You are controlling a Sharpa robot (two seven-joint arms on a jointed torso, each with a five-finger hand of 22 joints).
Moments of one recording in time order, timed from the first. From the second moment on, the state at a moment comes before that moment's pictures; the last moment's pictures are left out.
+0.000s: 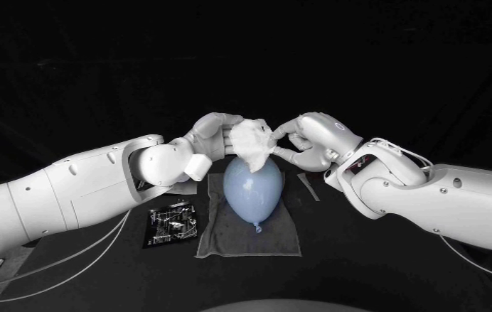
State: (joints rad) left arm 1.19 -0.71 -0.04 1.42 0.28 0.08 0.09; left_hand 0.93 0.07 0.95 0.18 0.05 0.81 0.21 0.25 0.13 0.93 0.22 0.07 0.06 0.92 0.18 0.09 0.12 0.17 0.96 0.28 0.10 0.07; right arm 1.28 -0.90 -0.19 1.76 -1.43 -0.68 0.05; right_hand 1.35 -0.08 0.52 -0.01 0.05 1.10 0.08 0.27 0.48 1.47 0.01 1.57 1.31 1.47 -0.05 1.57 1.31 0.04 1.47 0.06 1.45 1.31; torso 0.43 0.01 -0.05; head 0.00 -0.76
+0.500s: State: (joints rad) left arm 1.19 -0.72 -0.04 1.42 0.27 0.08 0.09; left_hand 0.94 0.07 0.95 0.19 0.05 0.81 0.20 0.24 0.13 0.93 0.22 0.07 0.06 0.94 0.18 0.09 0.13 0.17 0.99 0.28 0.10 0.07; right arm 1.27 -0.91 -0.19 1.71 -1.39 -0.69 0.07; right_hand 1.31 -0.15 0.48 0.01 0.05 0.93 0.16 0.16 0.43 1.47 0.06 1.44 1.31 1.46 -0.01 1.57 1.31 0.04 1.46 0.09 1.36 1.31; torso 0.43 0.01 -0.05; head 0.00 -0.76
